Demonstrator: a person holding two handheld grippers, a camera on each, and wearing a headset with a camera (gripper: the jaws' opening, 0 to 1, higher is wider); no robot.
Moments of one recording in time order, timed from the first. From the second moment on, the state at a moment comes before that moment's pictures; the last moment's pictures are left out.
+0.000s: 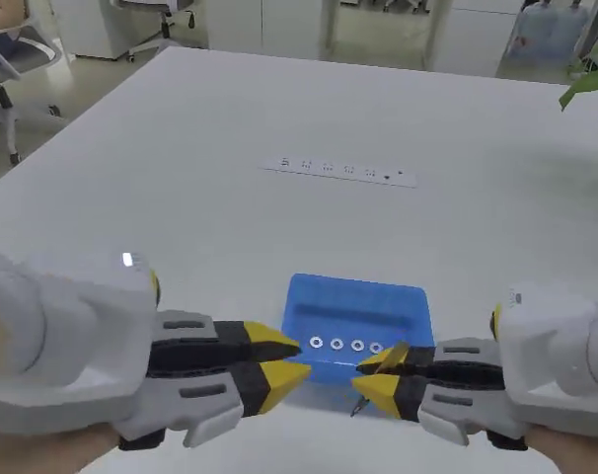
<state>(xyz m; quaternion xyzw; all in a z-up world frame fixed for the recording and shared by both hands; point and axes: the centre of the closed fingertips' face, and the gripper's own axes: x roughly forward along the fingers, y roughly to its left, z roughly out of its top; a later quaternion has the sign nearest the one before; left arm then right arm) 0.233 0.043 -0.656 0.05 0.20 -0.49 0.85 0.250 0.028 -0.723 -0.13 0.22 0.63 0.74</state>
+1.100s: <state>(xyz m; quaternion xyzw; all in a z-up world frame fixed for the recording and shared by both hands) 0.221 -0.010 -0.728 0.23 0.29 -0.59 0.71 0.221 0.005 -0.779 -0.29 0.25 0.64 0.67</state>
